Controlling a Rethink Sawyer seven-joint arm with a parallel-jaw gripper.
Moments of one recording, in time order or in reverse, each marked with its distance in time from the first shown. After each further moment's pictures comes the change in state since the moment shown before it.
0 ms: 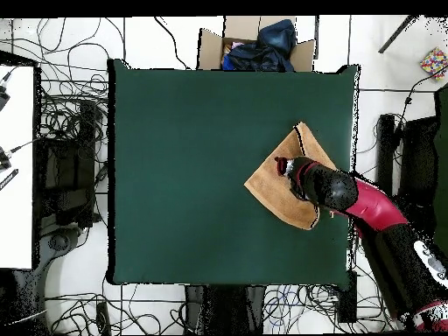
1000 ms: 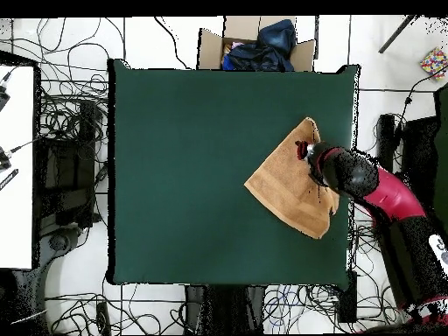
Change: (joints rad) arm -0.003 0.035 0.000 -0.157 -0.001 0.036 0.000
